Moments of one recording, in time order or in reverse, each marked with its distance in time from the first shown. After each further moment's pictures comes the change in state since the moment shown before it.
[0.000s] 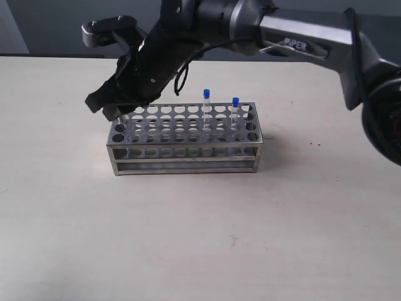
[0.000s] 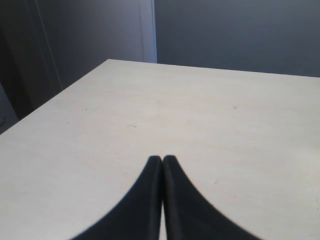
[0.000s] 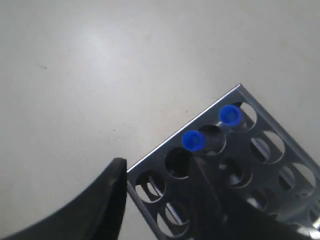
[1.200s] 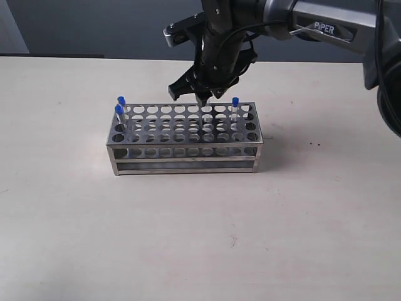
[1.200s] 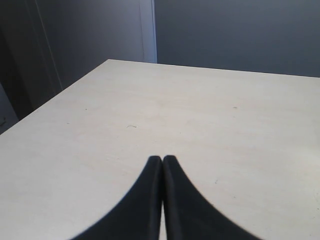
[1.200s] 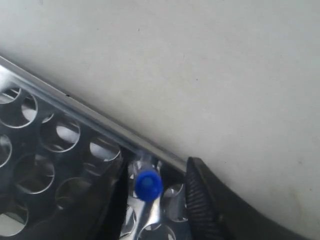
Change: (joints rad) left arm 0.000 0.000 0.000 0.000 0.000 0.000; right arm -0.127 0.010 0.000 -0.574 0.162 0.438
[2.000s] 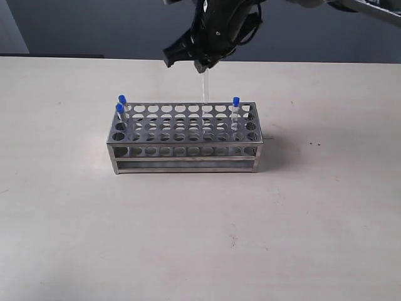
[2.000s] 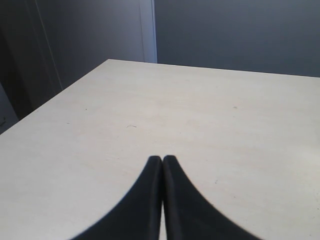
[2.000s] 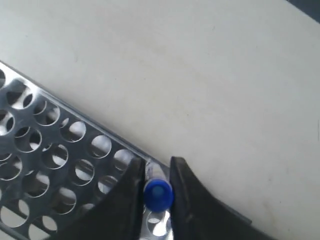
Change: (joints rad) left arm 0.000 0.000 0.000 0.000 0.000 0.000; right arm 0.013 -0.142 -0.002 -0.001 -0.022 0.004
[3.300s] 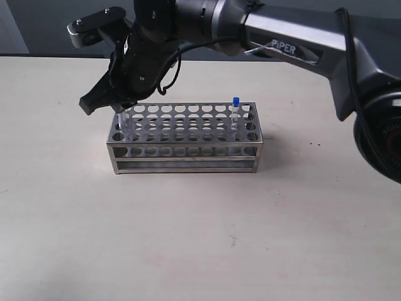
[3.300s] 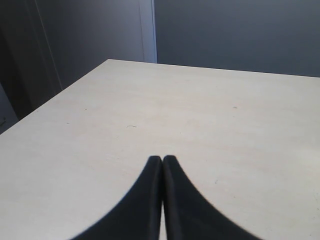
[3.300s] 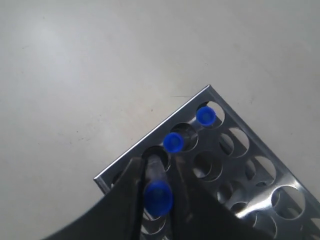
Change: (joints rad) left arm 0.000 0.000 0.000 0.000 0.000 0.000; right arm 0.187 0.137 -0.057 0.263 -0.129 -0.206
